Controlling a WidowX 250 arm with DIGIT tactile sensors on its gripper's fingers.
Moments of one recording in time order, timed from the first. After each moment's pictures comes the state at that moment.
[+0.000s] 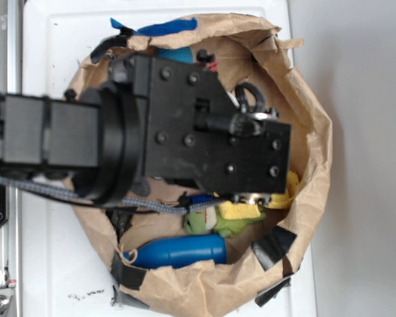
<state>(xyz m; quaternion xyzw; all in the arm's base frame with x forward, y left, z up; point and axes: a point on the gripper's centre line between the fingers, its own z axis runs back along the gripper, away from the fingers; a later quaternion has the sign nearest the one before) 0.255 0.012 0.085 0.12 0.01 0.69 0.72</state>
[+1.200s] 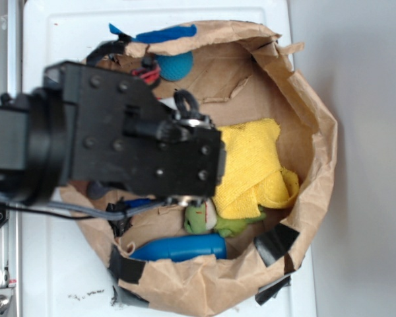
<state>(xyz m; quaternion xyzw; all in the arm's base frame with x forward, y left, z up) 0.210 0.016 0.080 0.14 0.04 0.65 0.74</state>
